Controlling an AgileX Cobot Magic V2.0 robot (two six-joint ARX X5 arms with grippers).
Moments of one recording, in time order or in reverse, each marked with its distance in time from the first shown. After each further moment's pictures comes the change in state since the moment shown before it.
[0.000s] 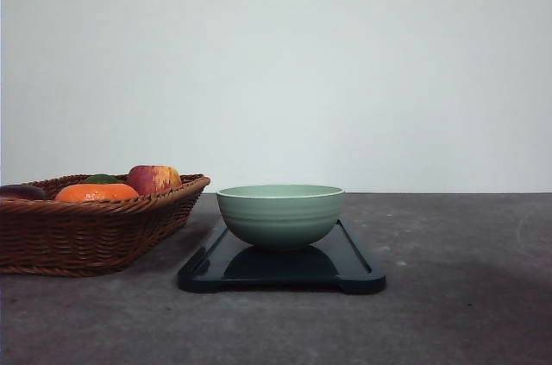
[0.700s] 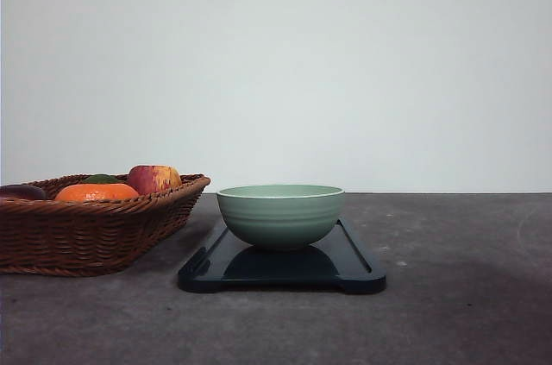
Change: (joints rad) left_arx 0.000 0.000 0.000 0.000 0.000 0.000; right_arx 0.000 0.000 0.000 0.000 0.000 0.000
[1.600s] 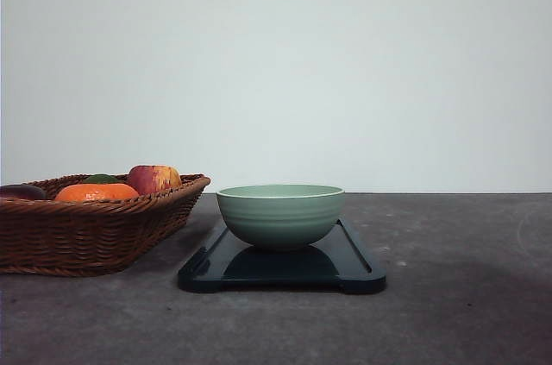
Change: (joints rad) left_arx 0.000 0.000 0.000 0.000 0.000 0.000; right_arx 0.000 0.000 0.000 0.000 0.000 0.000
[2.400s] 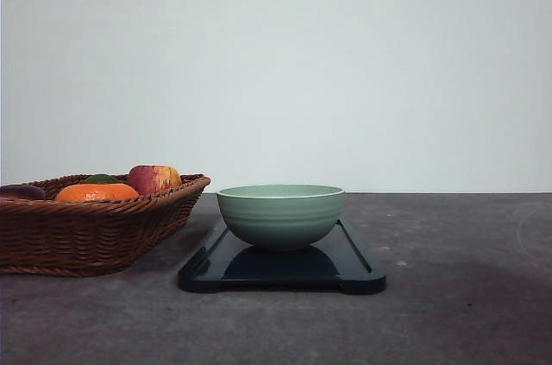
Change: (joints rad) left_arx 0.000 0.000 0.000 0.000 0.000 0.000; right_arx 0.000 0.000 0.000 0.000 0.000 0.000
